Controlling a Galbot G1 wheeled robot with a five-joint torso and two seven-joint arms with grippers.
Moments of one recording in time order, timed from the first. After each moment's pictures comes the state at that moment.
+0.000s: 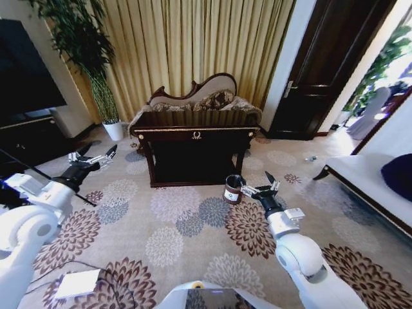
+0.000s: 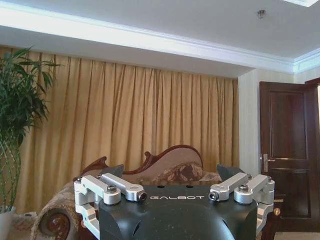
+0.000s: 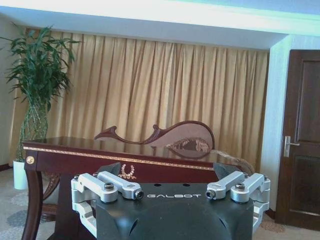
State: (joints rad) left arm 1.48 -0.77 -1.03 -2.22 -1.02 0.22 0.03; right arm -1.51 1.09 0.49 2.31 0.32 -0.18 0.25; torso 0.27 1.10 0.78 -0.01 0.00
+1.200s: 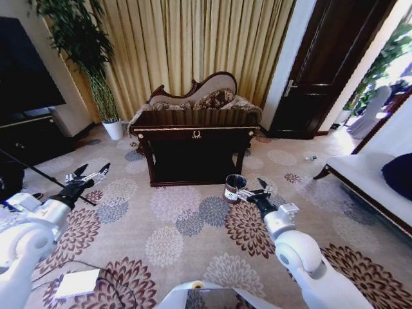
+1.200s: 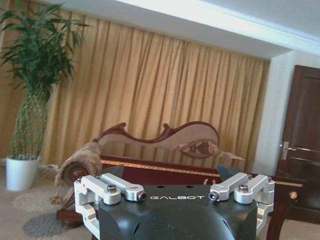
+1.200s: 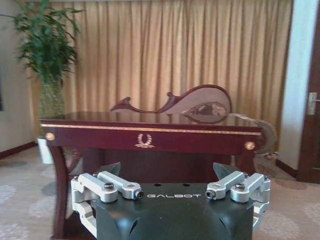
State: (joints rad) left arm 1.55 -0.85 -1.05 -2.11 -1.04 0.24 0.08; right arm -1.41 1.02 0.43 2.27 0.50 -0.32 0.29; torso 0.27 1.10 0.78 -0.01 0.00
